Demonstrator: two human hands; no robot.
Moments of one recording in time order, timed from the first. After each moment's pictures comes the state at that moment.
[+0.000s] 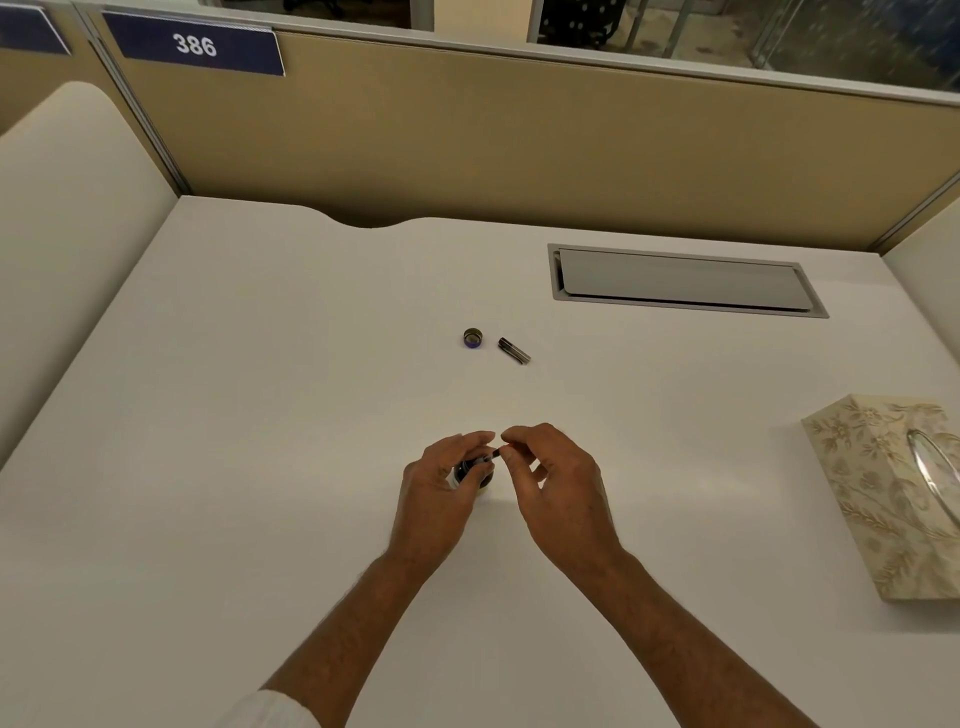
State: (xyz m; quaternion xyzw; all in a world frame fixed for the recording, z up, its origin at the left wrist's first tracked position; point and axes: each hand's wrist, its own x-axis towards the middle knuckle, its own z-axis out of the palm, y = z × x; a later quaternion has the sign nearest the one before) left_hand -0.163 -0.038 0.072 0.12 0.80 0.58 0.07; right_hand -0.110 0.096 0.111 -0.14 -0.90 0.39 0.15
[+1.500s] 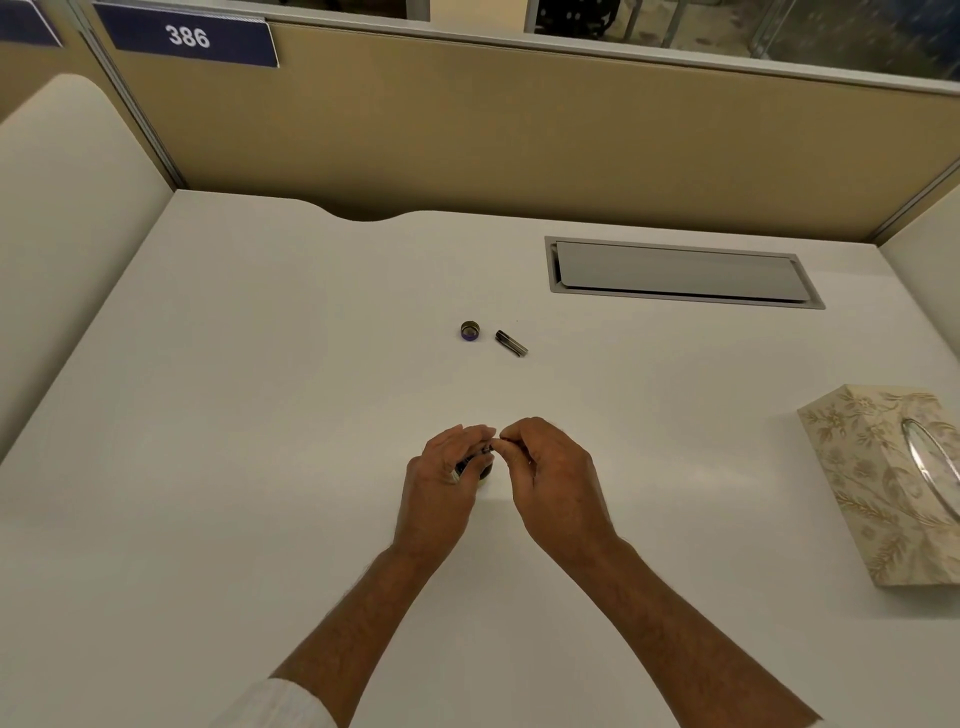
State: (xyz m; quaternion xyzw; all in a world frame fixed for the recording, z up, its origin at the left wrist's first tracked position) left_hand -0.161 -0.035 0.067 0.16 0.84 0.53 0.03; right_hand -0.109 0.095 0.115 -0.09 -0.91 0.36 0.16
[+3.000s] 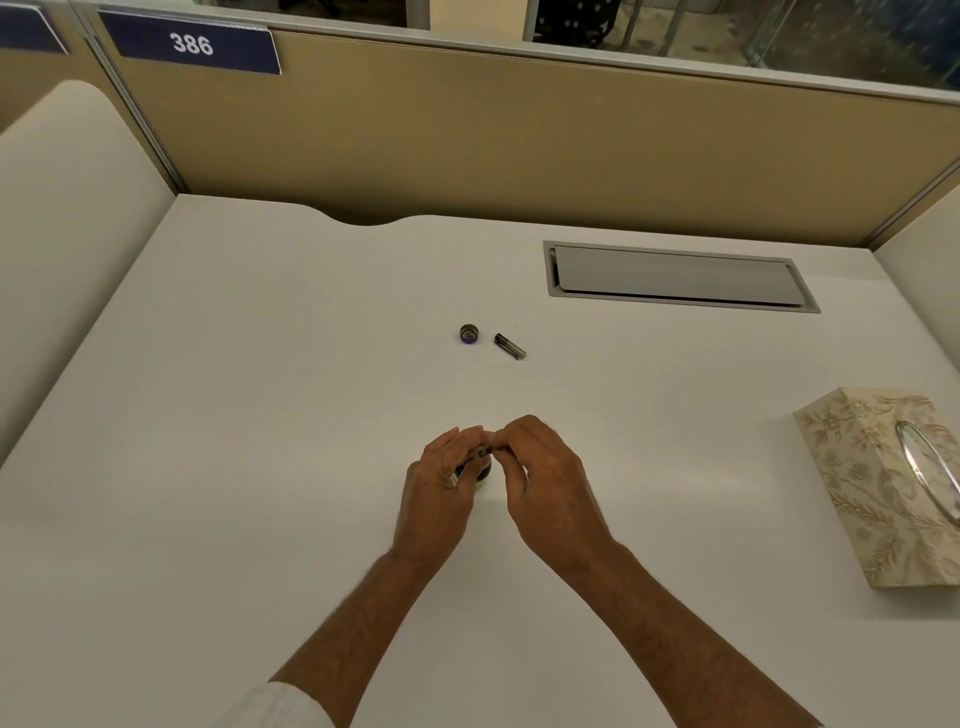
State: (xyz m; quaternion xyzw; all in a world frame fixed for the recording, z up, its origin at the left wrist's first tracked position) left_hand -0.158 -0.036 0.059 0.14 0.83 0.53 0.05; right_hand -0.110 0.092 0.112 -0.04 -0.93 0.32 0.15
